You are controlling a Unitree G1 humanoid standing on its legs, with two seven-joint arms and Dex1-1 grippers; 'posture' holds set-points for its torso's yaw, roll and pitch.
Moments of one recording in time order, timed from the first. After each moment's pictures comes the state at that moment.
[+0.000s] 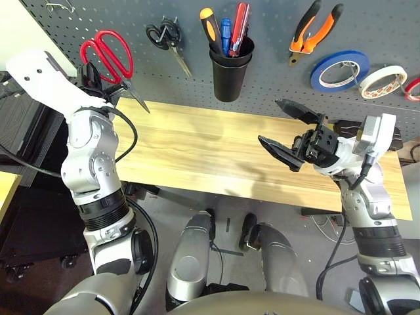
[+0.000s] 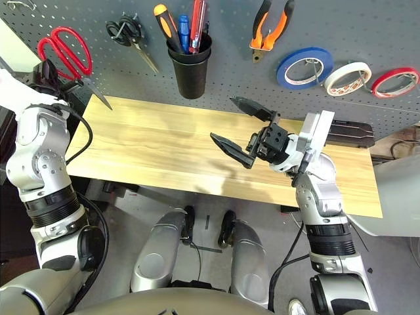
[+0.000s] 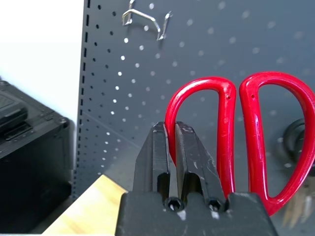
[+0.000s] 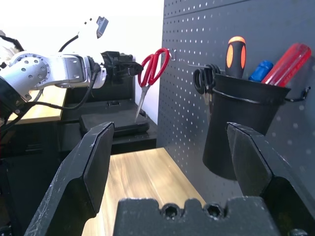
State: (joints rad) left arm -0.60 0.21 0.45 -0.28 -0.36 0.56 0.21; right arm -0.26 -0.32 -0.05 -0.12 0.56 -0.16 1.01
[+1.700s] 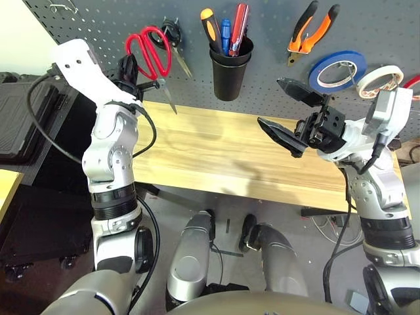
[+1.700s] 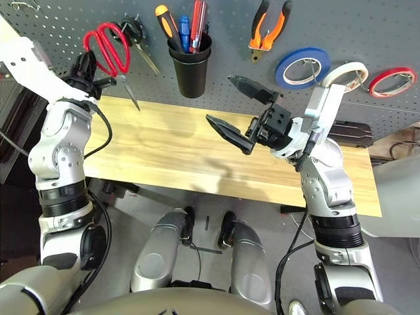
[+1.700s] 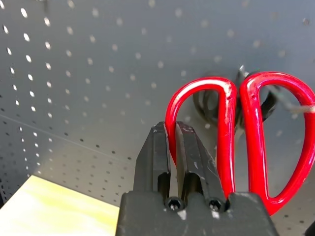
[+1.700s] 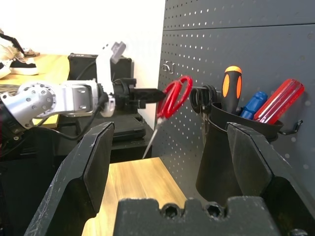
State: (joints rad) left arm -0.65 0.22 0.29 -0.06 -0.36 0.45 0.05; right arm -0.34 -0.39 -0.05 -0.21 0.59 -0.02 0.91
